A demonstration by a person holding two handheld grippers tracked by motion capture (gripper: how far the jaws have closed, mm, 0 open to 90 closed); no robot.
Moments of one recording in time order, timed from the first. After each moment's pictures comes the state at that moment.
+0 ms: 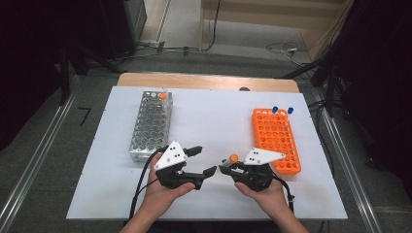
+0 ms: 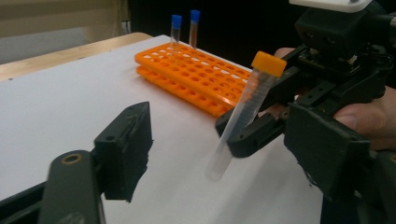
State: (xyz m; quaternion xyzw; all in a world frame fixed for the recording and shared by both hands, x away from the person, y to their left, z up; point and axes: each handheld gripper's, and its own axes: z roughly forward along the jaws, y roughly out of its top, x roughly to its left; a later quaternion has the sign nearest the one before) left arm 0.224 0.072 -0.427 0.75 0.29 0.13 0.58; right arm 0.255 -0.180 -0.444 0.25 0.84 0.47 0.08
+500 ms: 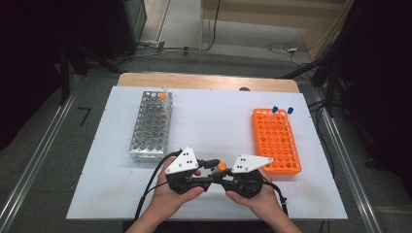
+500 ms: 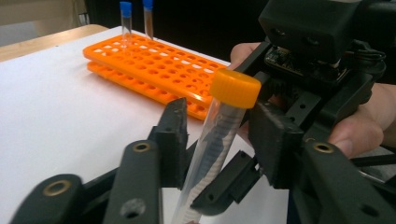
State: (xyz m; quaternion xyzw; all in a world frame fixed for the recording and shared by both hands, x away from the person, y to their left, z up) left arm 0.222 0.053 -0.433 0.77 0.24 0.09 0.58; right arm 0.241 -0.156 -0.443 0.20 0.86 0.46 0.06
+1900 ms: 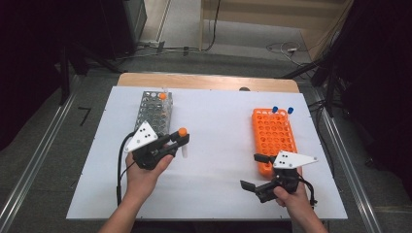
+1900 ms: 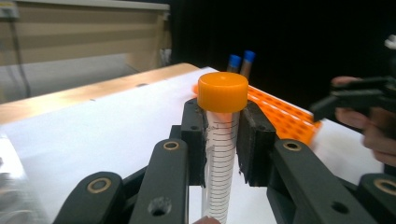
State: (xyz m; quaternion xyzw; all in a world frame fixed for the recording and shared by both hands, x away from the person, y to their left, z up) left arm 0.254 0.136 -0.408 0.69 0.35 0.20 0.60; right arm 0.249 -0.245 -0.433 0.25 0.83 0.50 0.07
